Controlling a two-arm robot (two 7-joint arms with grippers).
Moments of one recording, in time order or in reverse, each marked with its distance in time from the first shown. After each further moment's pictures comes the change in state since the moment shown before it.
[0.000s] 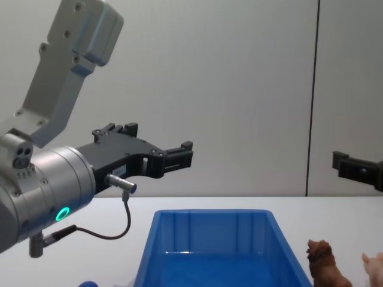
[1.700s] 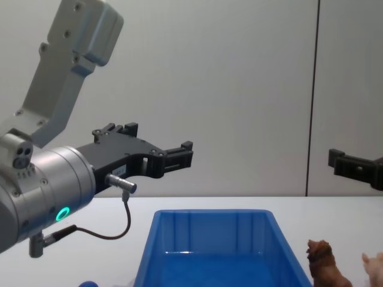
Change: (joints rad) left arm 0.000 0.000 0.000 0.000 0.000 0.000 0.000; right arm 0.002 0.000 -0.005 0.000 -0.001 -0.012 0.013
